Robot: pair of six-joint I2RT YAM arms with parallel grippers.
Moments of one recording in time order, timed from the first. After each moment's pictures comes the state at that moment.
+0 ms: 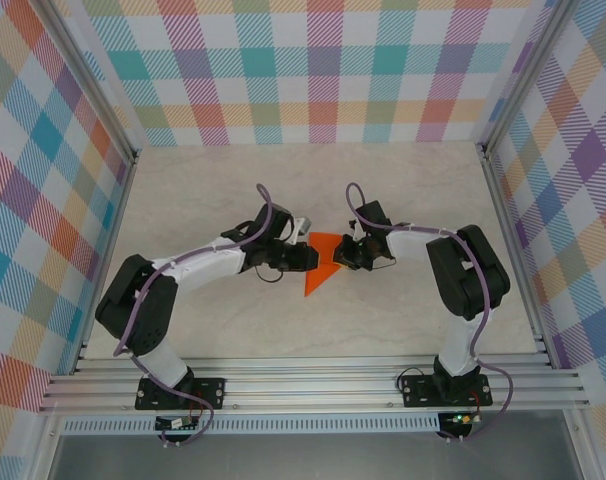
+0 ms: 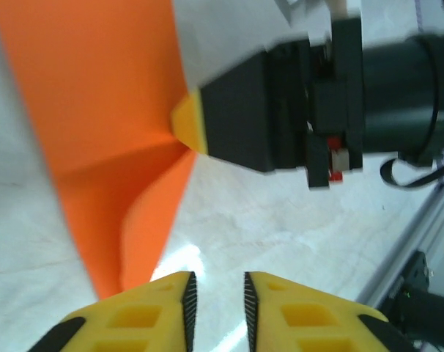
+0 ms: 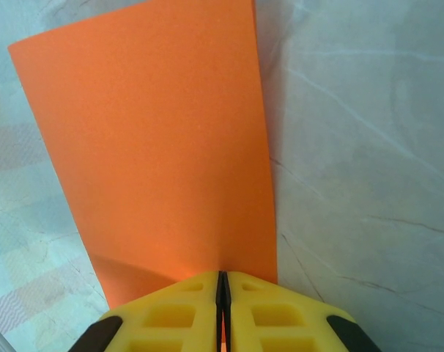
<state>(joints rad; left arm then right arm) -0.64 1.67 1.04 -0.27 0.47 -0.54 0.44 1.88 1.02 -0.24 -0.47 0.71</state>
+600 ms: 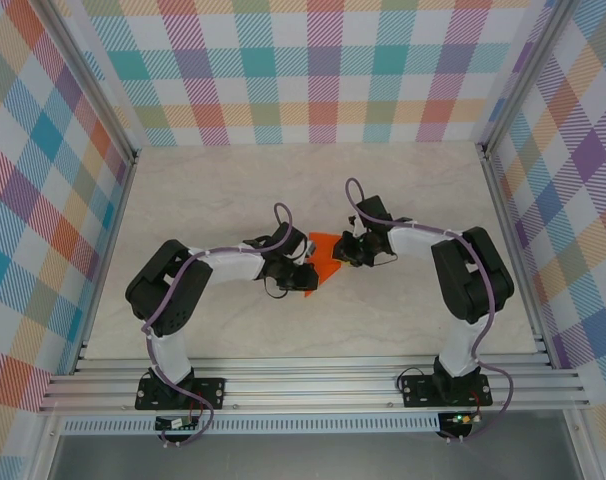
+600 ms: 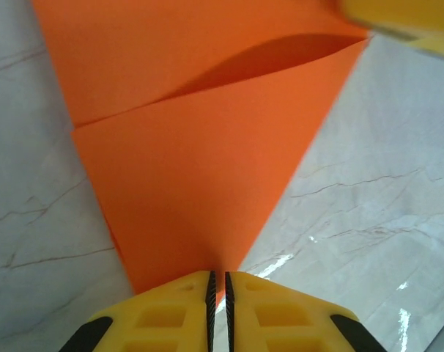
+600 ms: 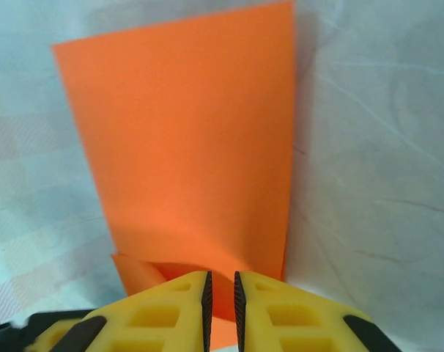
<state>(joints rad) -0.68 1.85 1.02 -0.26 0.40 -0.55 0.44 1.83 1.06 -0.32 -0.47 0.66</state>
